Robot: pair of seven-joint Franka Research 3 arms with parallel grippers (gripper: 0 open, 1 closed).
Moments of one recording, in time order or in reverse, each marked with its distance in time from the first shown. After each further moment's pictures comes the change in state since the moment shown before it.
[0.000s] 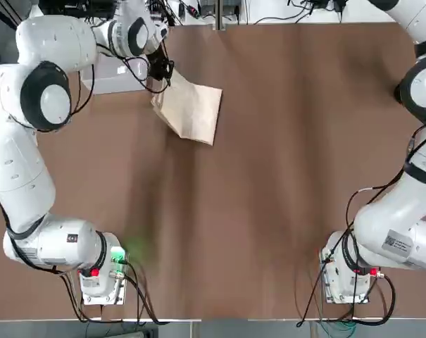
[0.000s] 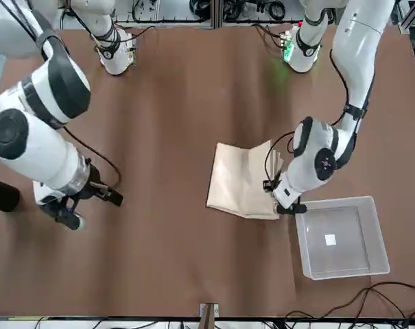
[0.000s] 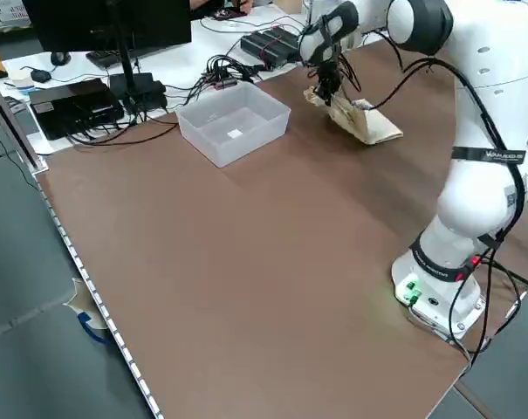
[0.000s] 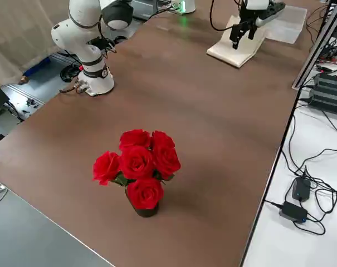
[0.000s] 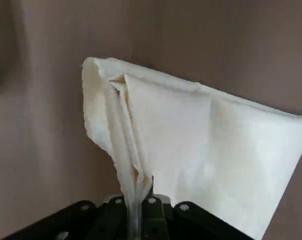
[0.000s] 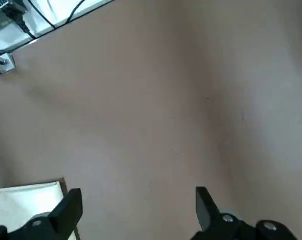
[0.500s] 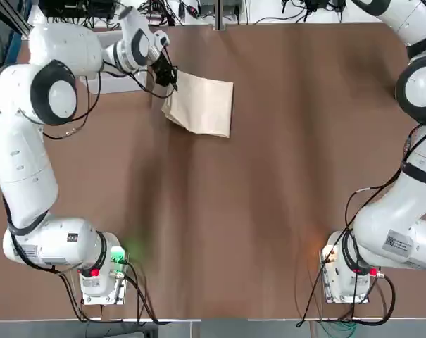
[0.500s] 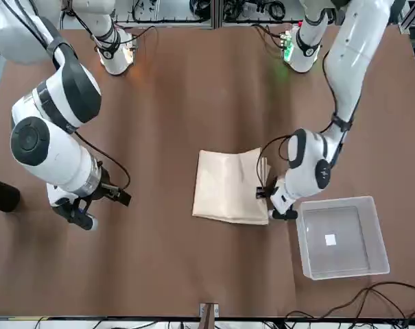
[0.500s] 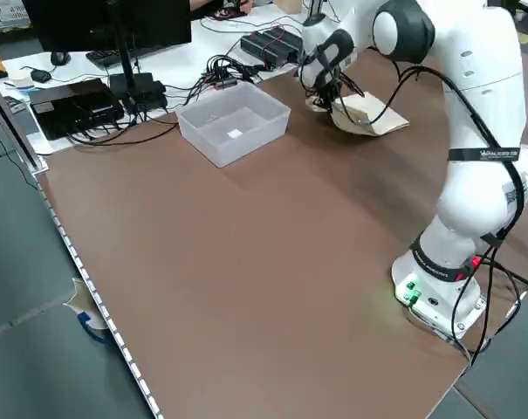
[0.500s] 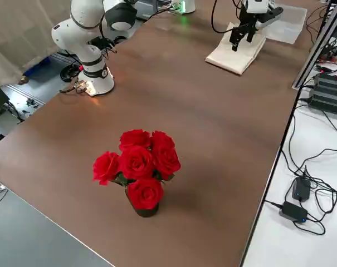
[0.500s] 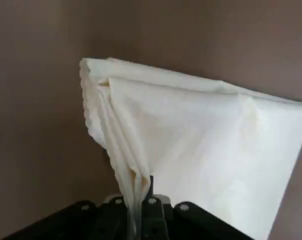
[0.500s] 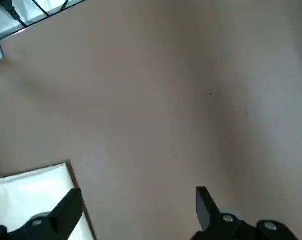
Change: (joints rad) left arm 0.052 0.064 0.011 -0.009 -0.262 0.075 0.259; right arm 0.048 0.041 0.000 -0.010 -0.056 -0.001 0.048
